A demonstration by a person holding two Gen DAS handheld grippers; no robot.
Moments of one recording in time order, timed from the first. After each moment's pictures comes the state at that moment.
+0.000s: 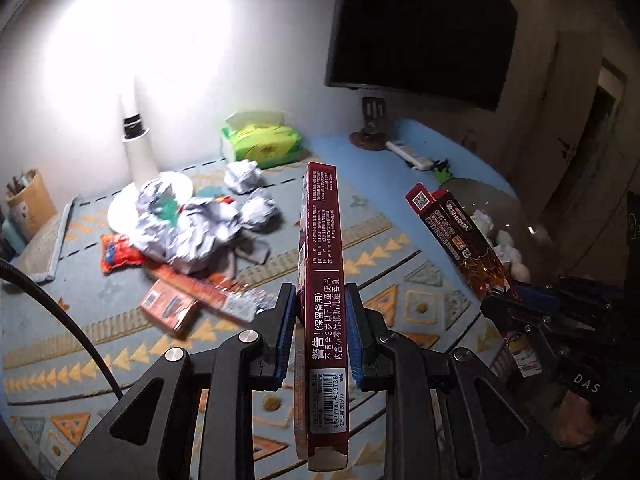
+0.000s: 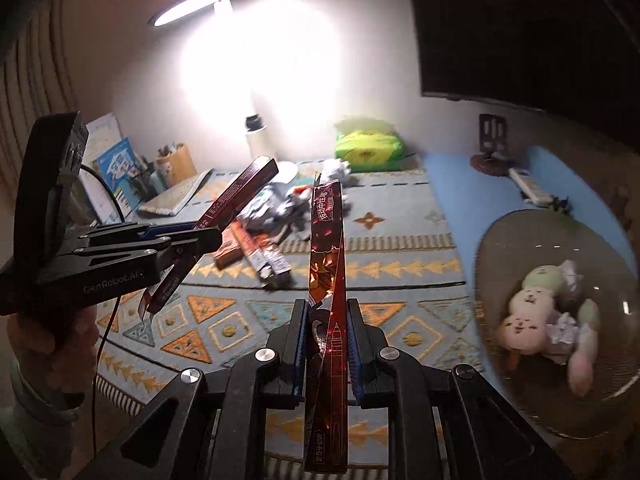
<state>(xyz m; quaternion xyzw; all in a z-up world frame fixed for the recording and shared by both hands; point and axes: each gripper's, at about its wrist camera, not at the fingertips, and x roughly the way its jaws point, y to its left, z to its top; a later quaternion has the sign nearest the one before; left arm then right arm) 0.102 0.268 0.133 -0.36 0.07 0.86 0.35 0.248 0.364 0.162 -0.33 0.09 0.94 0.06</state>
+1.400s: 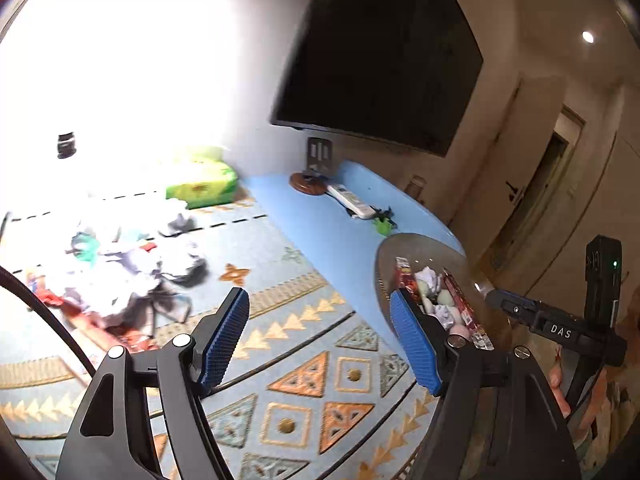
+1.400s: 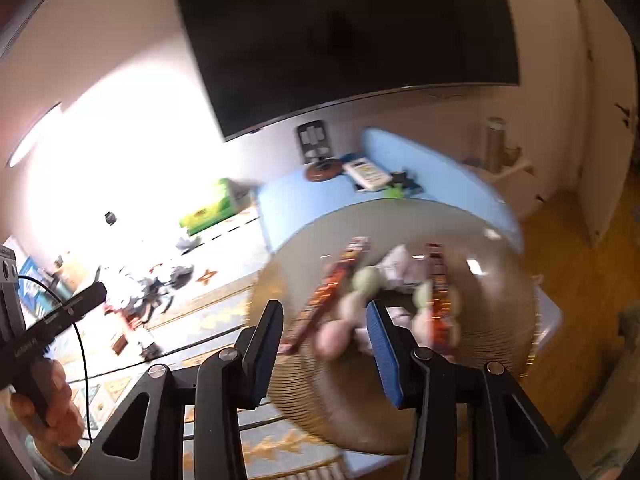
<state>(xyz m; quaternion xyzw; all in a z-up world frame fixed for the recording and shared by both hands) 0.067 0.265 0.139 -0.33 -0.03 0.85 0.42 0.280 0.466 0.172 -0.31 0.18 0.91 0.20</state>
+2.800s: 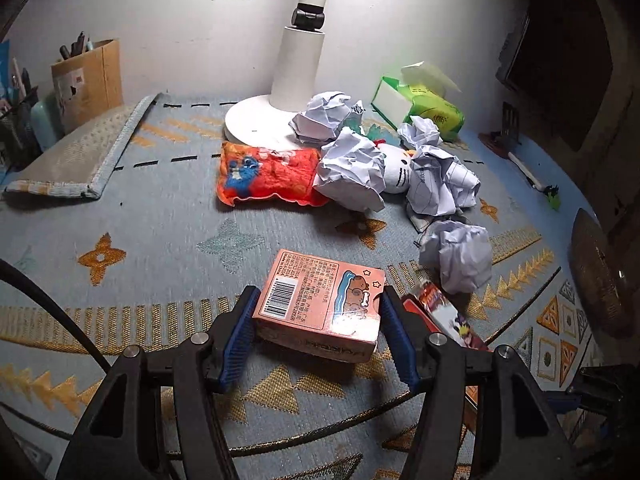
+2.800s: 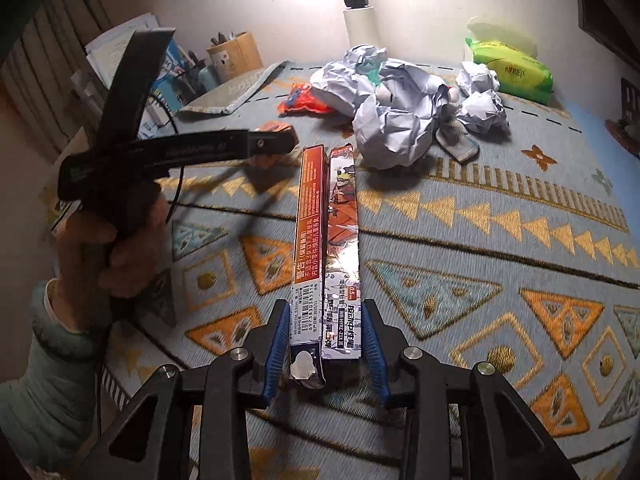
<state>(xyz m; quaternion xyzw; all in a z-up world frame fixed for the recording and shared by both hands) -0.039 0.115 0.028 -0.42 -0.01 0.88 0.23 0.142 0.237 0.057 -0.48 0.05 0.87 -0.11</state>
